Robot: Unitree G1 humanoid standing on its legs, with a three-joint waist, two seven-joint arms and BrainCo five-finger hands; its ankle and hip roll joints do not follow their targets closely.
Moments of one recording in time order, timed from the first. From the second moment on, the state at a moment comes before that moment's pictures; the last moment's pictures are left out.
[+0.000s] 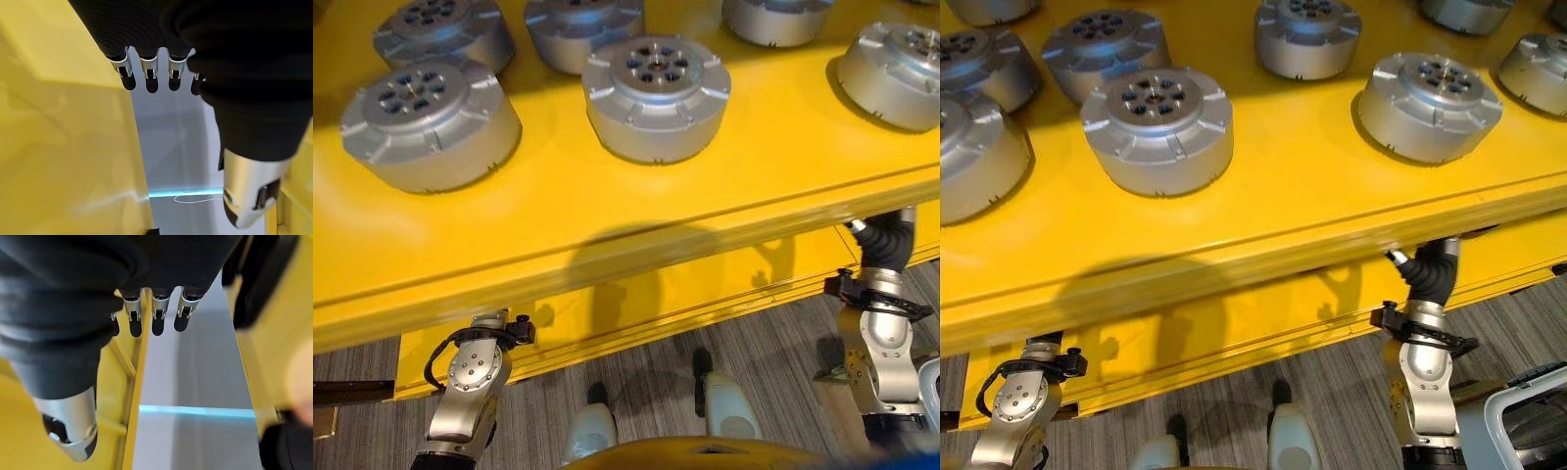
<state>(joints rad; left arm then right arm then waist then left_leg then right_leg) 0.26 0.44 0.01 -0.11 -0.34 -0.24 0.17 0.07 -0.33 -0.07 -0.20 0.39 -0.27 -0.23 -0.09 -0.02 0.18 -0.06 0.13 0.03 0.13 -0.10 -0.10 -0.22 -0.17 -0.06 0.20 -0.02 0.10</state>
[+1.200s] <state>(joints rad) 0.28 0.45 0.04 -0.05 -0.30 -0.21 0.14 0.08 -0.34 0.13 -0.21 0.48 -0.16 -0.04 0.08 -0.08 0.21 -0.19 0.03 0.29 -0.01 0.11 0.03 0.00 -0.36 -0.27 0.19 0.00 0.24</state>
